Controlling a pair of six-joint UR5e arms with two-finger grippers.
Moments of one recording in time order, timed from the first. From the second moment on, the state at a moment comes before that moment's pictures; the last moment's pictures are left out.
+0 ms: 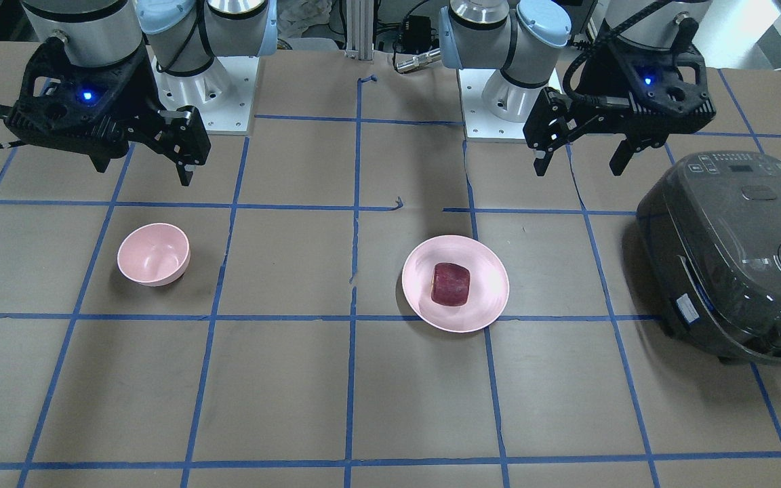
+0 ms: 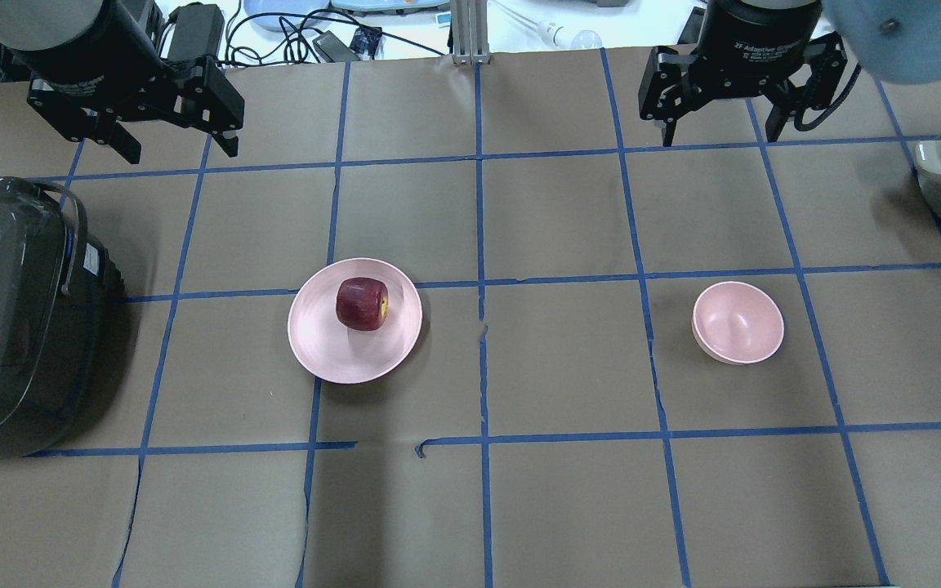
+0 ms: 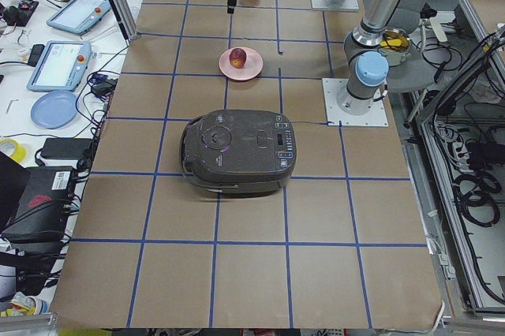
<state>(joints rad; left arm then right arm) -1.54 -1.55 -1.50 -1.55 1.58 0.00 1.65 -1.50 1.42 -1.52 -1.69 0.17</state>
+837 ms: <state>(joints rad) -1.54 -1.55 -1.49 -1.55 1.58 0.00 1.65 -1.50 1.42 -1.54 -1.69 0.17</state>
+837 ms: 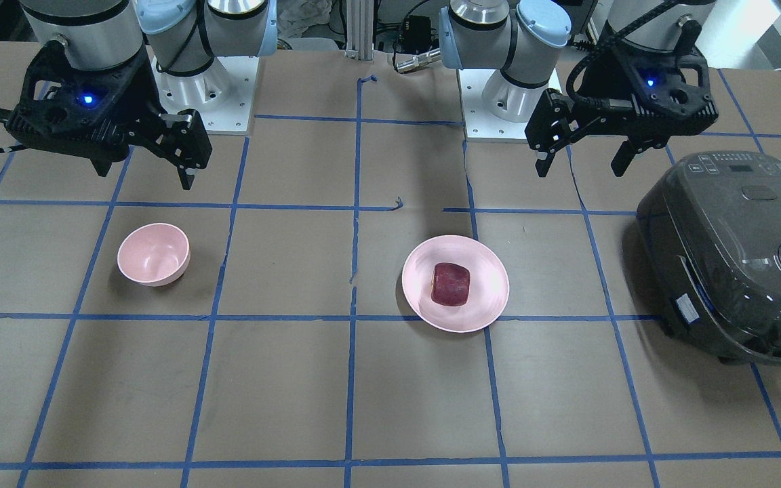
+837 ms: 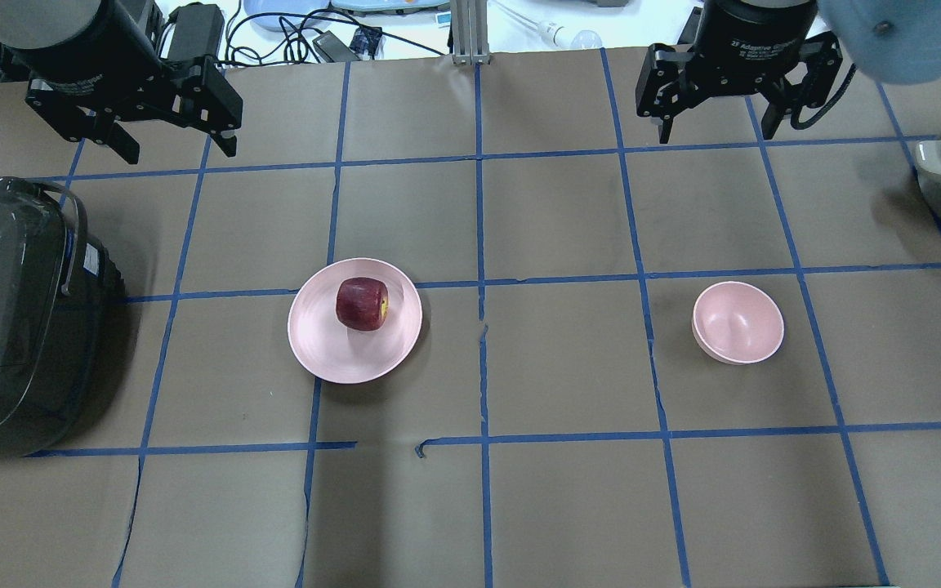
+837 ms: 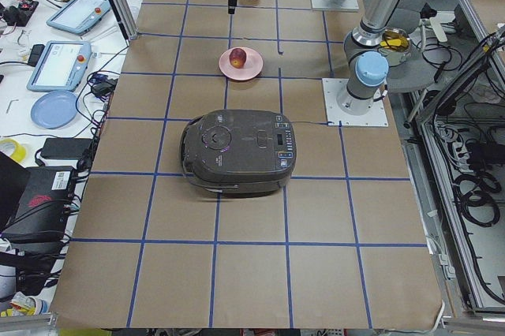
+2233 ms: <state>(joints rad) -1.53 -1.61 -1.56 -1.52 1.54 -0.04 1.57 -1.49 1.46 -1.57 -1.59 0.04</state>
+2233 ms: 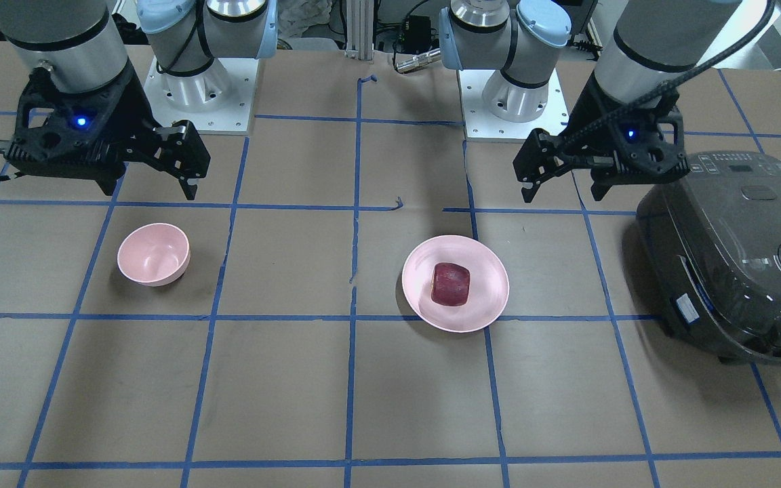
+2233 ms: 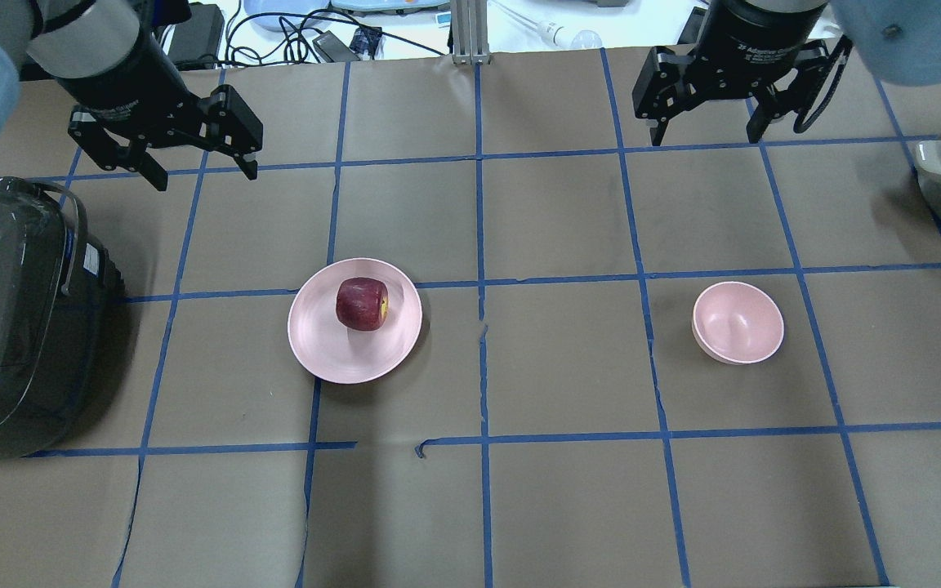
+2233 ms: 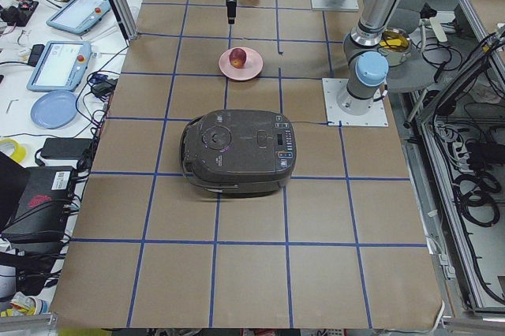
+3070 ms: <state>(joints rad) -1.61 -1.74 -1.75 -1.26 1.53 -0.05 1.23 -1.42 1.95 -1.97 -1.59 -0.27</state>
